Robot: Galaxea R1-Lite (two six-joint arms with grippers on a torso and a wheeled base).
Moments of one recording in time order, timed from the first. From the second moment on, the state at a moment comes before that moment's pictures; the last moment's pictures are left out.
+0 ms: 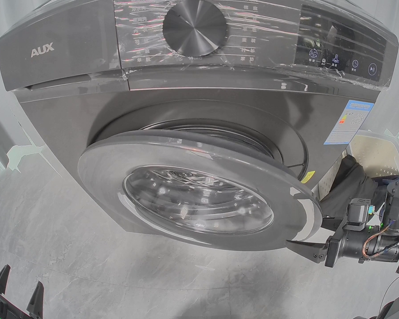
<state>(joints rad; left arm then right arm) 0.00 0.02 -0.02 0.00 0.00 -0.02 0.51 1.41 -0.26 -0.80 0.25 0.17</state>
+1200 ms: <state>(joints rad) 0.00 0.02 -0.02 0.00 -0.01 -0.02 0.54 1.44 -0.29 -0.87 0.25 0.16</state>
